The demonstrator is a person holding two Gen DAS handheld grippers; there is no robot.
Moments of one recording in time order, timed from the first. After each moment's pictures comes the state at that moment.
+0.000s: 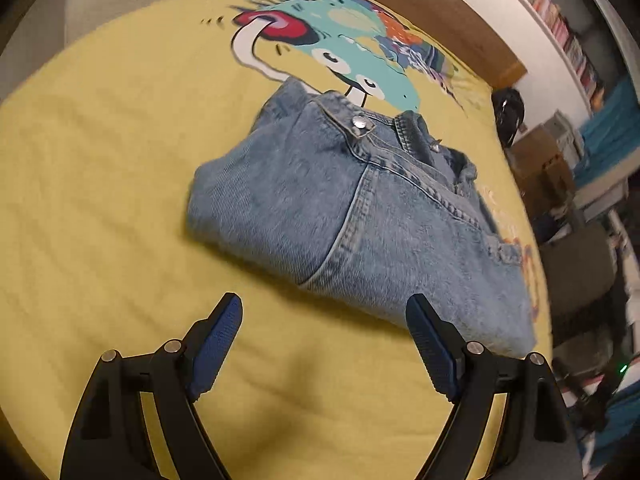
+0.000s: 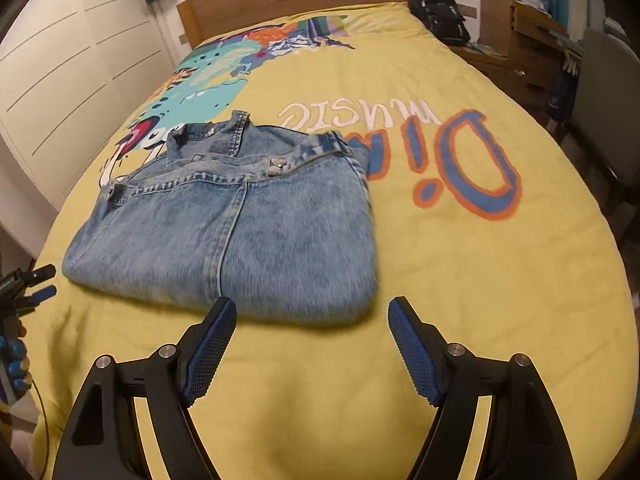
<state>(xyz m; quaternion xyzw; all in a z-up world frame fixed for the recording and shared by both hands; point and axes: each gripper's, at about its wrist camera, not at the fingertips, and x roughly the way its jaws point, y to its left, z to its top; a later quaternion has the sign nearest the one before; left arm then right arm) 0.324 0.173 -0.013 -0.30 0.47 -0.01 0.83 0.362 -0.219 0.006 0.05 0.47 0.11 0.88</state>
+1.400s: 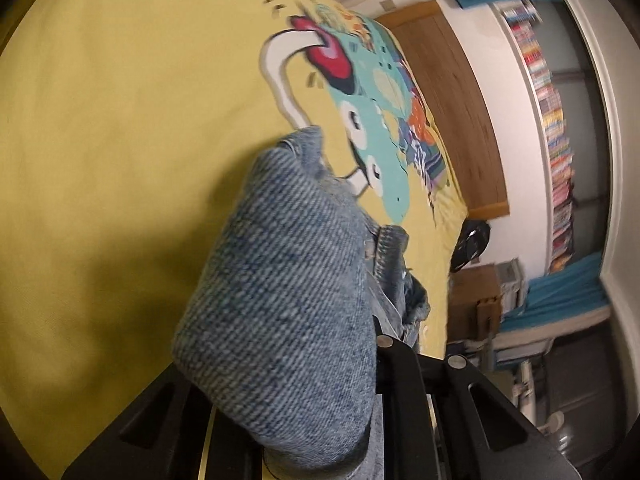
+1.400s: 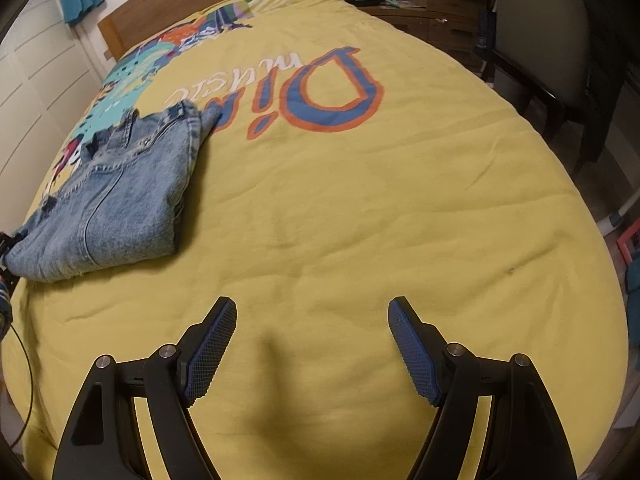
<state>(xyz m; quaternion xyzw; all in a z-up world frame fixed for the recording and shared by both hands) 0.412 0.226 -0.039 -0.53 0.35 0.01 0.78 0.324 -0.346 -0.040 0.10 0.50 0.00 0.86</state>
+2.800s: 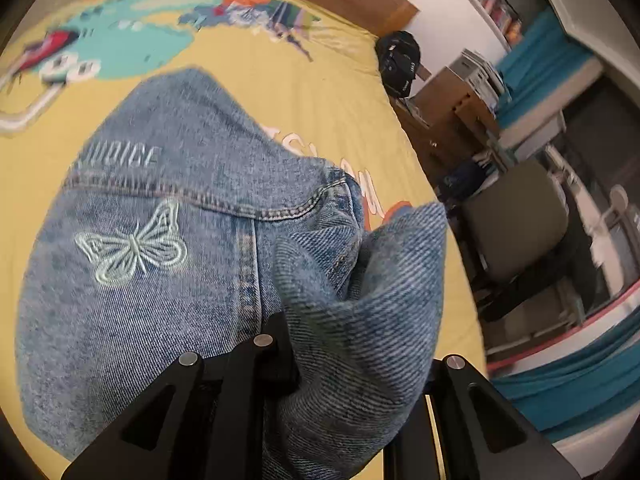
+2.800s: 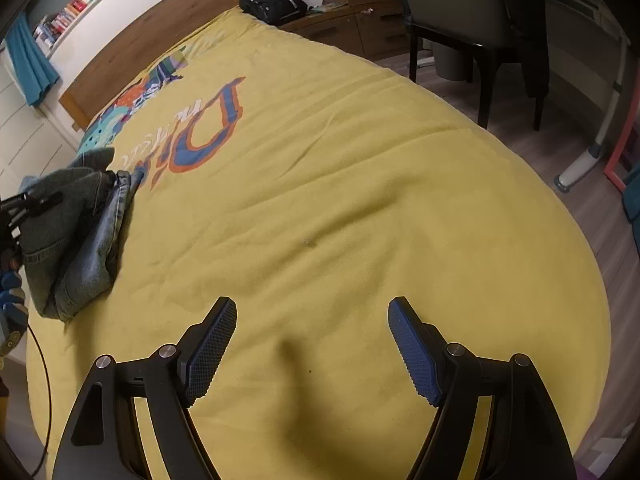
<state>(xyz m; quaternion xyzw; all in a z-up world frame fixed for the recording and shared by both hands) 0.494 -0.164 0.018 -0.22 0.45 -0.15 0.85 0.260 -0.489 -0.049 0.20 0.47 -0.05 0.86</state>
